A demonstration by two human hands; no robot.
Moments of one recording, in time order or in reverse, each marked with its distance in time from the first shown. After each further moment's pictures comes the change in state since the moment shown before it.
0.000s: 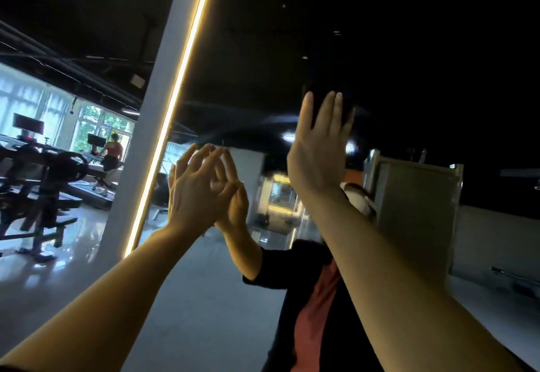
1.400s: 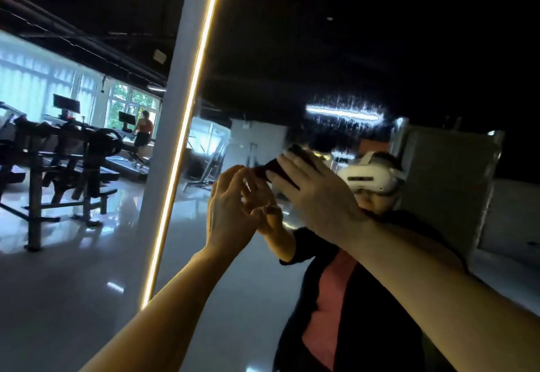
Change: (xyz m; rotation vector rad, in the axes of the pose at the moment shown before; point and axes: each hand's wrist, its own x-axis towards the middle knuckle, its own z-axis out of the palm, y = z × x) left_hand -0.094 0.012 0.012 -0.156 -0.077 -0.108; right_hand -0.109 0.022 -0.011 0.099 -0.273 -0.756
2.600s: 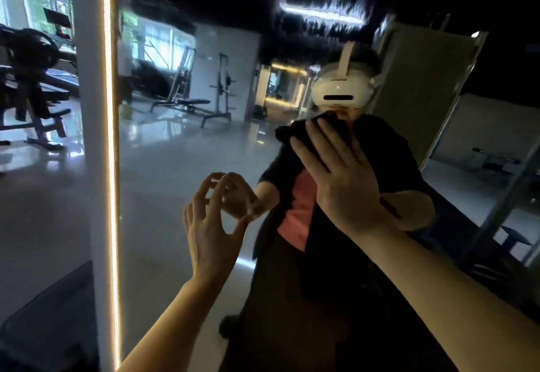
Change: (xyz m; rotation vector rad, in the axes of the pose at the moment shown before) left_hand -0.197 -0.014 0.043 0.079 -0.060 -0.187; right_hand -0.152 -0.048 0.004 0.089 0.098 0.302
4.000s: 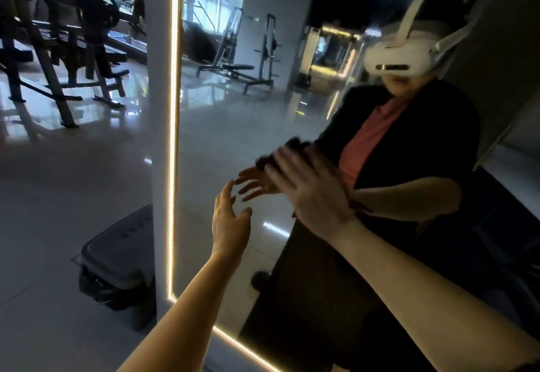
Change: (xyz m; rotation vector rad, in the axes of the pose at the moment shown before) left_hand -0.048 -0.028 -0.042 -0.423 -0.189 -0.717; right_hand -0.039 -0.112 0.049 0.000 -0.303 -0.294
